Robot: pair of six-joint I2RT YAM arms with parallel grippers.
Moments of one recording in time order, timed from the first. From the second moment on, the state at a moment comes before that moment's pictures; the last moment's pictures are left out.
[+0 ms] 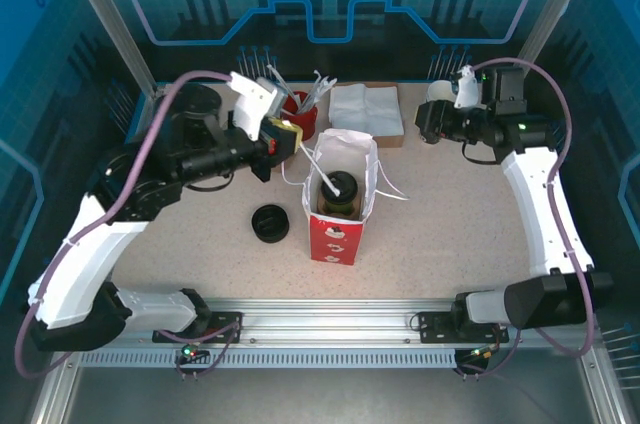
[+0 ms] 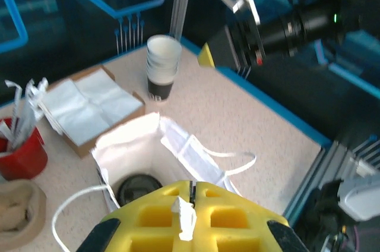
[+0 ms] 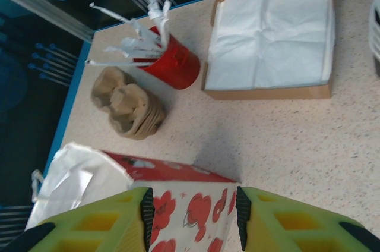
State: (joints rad) left arm -0.78 1.24 1.85 -1.00 0.07 -0.19; right arm 0.06 1.37 1.53 -0.89 -0.47 0.34
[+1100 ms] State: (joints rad) left arm -0.81 1.17 1.28 -0.70 0.13 -0.22; right arm 0.24 1.73 1.68 -0.73 -0.19 0.39
